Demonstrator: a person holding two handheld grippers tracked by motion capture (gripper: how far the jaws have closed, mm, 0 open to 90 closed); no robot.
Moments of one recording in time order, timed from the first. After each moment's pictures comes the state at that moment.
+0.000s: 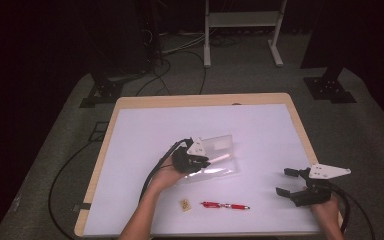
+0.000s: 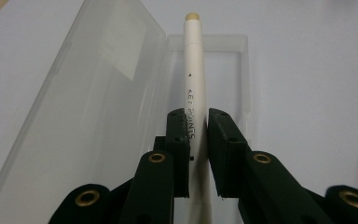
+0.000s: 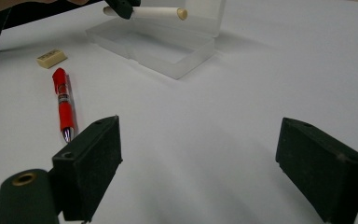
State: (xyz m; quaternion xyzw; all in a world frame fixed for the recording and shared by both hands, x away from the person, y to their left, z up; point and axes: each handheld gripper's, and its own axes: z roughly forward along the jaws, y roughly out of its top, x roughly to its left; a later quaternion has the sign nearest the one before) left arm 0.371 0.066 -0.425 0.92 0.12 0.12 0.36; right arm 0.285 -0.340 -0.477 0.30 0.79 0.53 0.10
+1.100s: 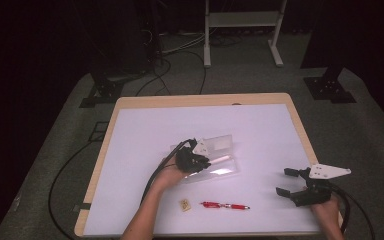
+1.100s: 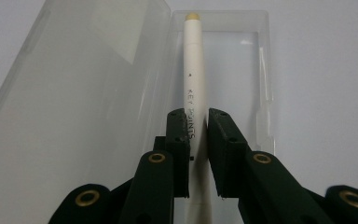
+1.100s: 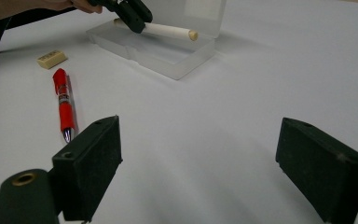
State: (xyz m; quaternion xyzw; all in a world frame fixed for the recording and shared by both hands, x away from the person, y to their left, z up) left arm 0.381 0.057 -0.440 0.93 0.12 0.11 0.33; right arm 0.285 -0.340 -0.477 0.30 0.79 0.53 0.10
